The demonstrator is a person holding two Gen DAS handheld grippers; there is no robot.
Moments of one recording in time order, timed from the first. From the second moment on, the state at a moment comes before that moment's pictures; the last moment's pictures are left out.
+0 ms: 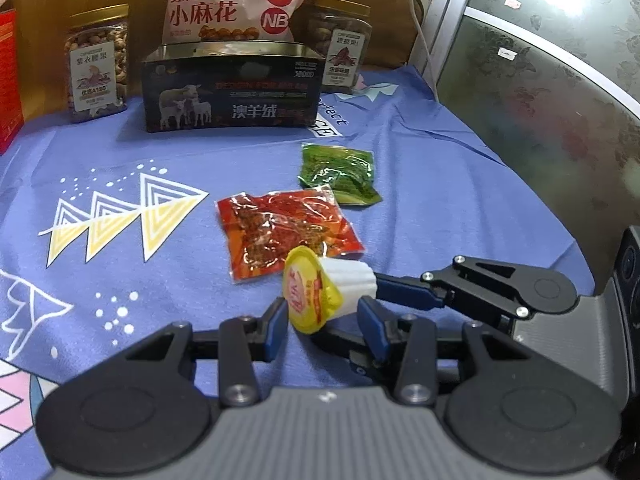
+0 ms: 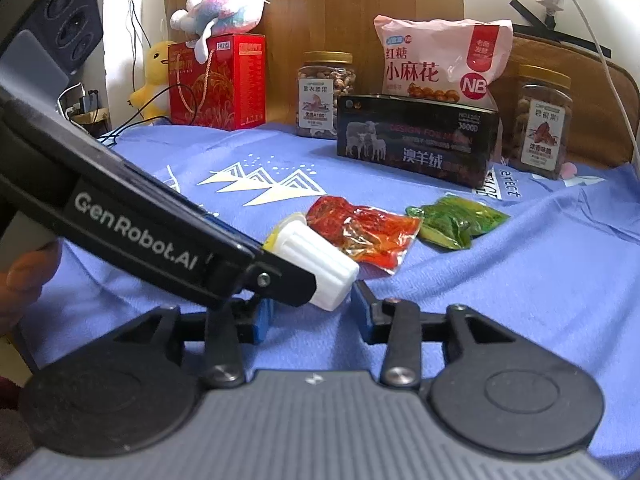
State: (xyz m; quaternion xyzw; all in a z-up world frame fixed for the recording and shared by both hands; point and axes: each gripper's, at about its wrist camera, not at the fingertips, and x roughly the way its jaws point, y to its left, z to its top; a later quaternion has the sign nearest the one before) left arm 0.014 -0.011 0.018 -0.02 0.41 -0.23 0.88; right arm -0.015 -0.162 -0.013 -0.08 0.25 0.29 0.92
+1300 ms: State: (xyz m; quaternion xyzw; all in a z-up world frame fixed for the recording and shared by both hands) left arm 0.093 -0.005 0.086 -0.02 0.32 -0.22 0.92; right arm 0.050 -0.139 0.043 -0.13 0.14 0.25 0.95
